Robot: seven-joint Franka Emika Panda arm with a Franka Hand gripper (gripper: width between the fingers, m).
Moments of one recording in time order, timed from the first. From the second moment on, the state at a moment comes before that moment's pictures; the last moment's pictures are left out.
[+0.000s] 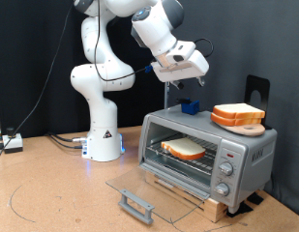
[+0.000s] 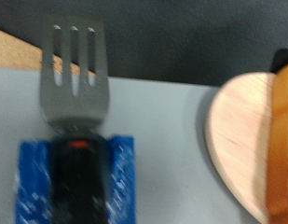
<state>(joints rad) -0.03 -0.81 0.34 -2.77 1.01 2.02 -1.40</state>
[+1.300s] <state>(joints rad) -0.31 -0.57 0.12 -2.69 0.72 2.04 -1.62</state>
